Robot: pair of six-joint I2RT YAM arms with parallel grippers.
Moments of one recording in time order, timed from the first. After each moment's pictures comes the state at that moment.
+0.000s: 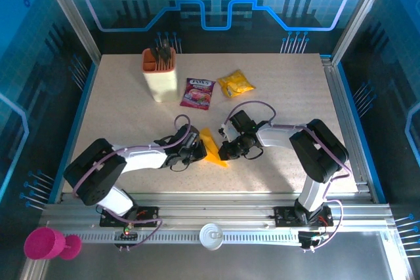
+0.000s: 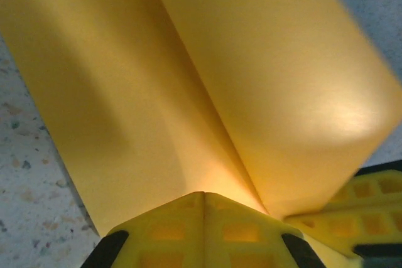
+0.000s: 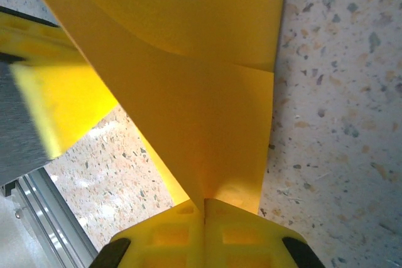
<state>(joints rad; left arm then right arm) -0.69 1.55 0.61 0.01 0.12 -1.00 0.62 1.77 0.89 -0.32 -0.58 0.33</state>
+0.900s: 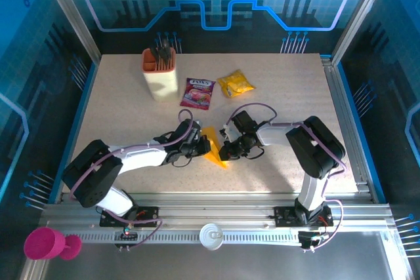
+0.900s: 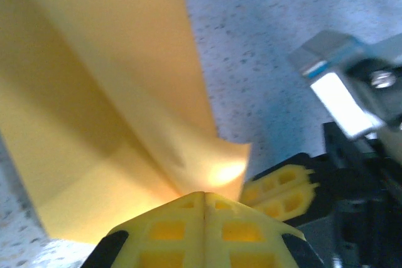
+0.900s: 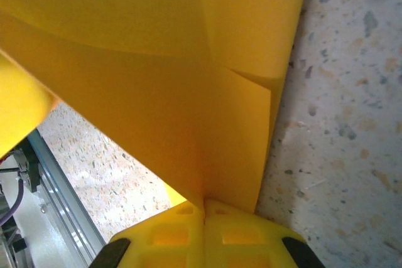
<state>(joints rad) -0.69 1.51 0.67 0.03 0.15 -0.90 0.58 1.82 0.88 -0.29 -0.67 0.35</state>
